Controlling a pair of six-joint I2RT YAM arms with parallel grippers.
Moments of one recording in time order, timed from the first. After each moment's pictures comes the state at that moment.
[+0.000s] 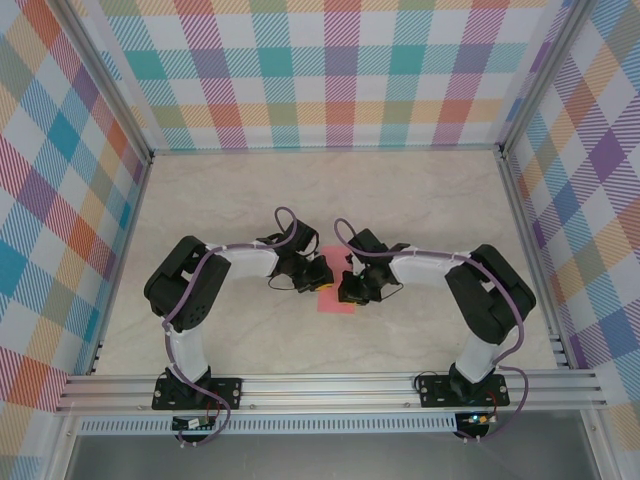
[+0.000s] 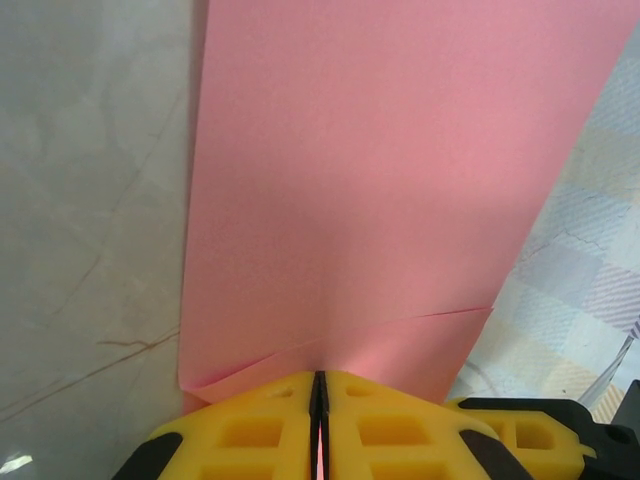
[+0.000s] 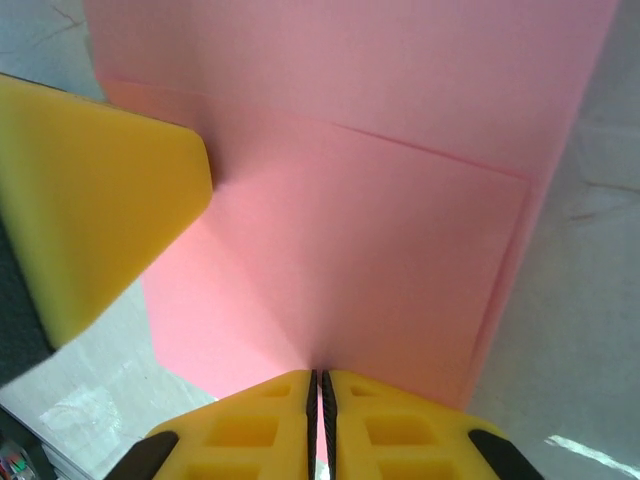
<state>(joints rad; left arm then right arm) -0.63 1.87 1.01 -0.22 0.48 -0.89 0.69 1.72 0.89 -0.42 -0.42 0.70</state>
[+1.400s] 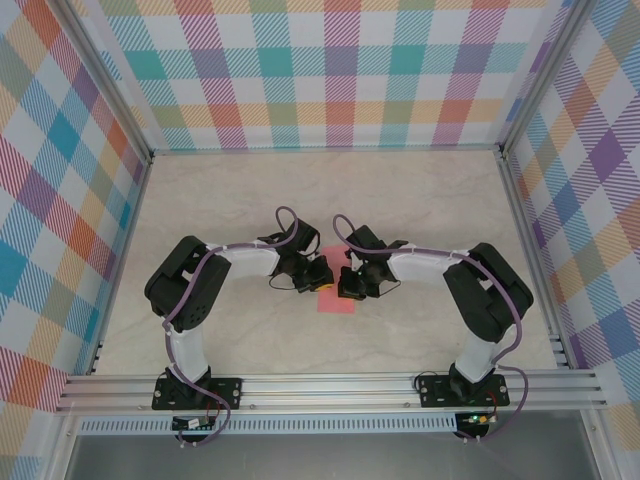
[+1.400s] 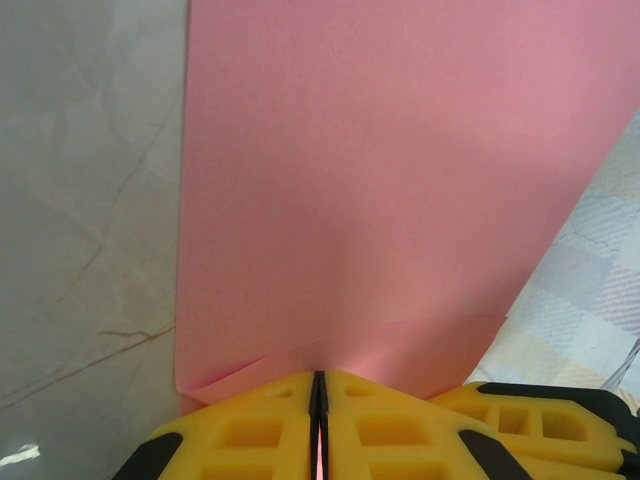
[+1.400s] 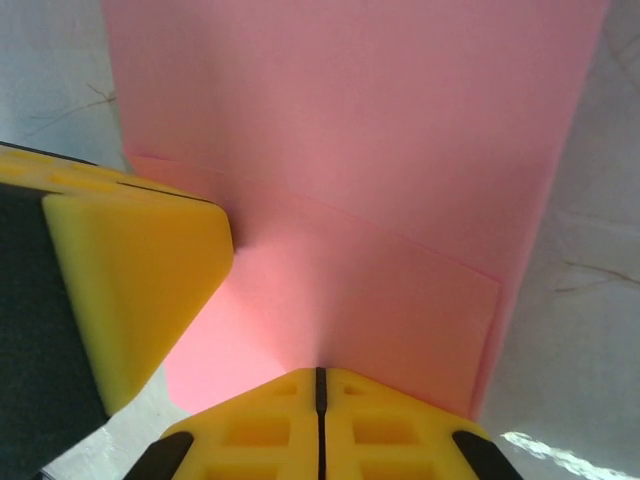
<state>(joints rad) -0.64 1.88 1.03 -0.25 0.47 -0.89 0.69 1.75 0.93 -0.40 -0.39 0.72</state>
